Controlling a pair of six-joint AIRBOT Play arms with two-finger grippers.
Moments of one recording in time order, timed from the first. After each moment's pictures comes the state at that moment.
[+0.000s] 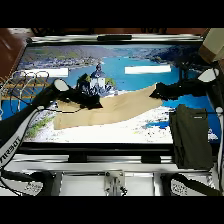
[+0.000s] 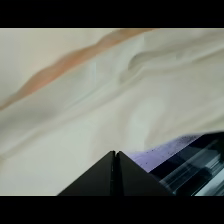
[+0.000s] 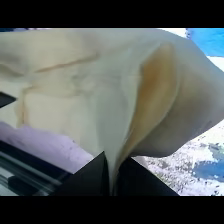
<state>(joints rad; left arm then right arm) -0.36 -1.62 1.29 0.77 -0.99 -1.43 -0.08 -1.33 1.27 -0.90 1.30 1.33</state>
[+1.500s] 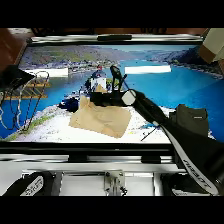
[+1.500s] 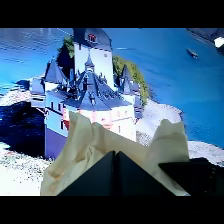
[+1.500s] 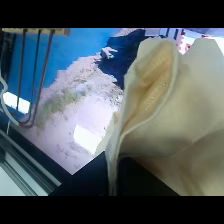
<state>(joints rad) 0.23 -0.96 1.29 0.91 -1.19 -1.45 0.65 -1.52 1.27 -0.75 0.55 1.57</state>
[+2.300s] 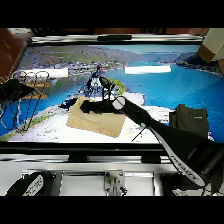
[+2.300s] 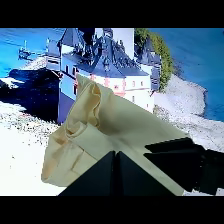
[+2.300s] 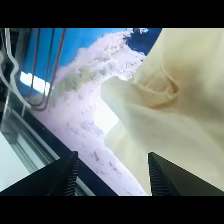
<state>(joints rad) 0.26 -0.89 1.19 0.94 -1.26 -1.45 0.69 -1.61 1.27 -0.58 0.57 1.37</state>
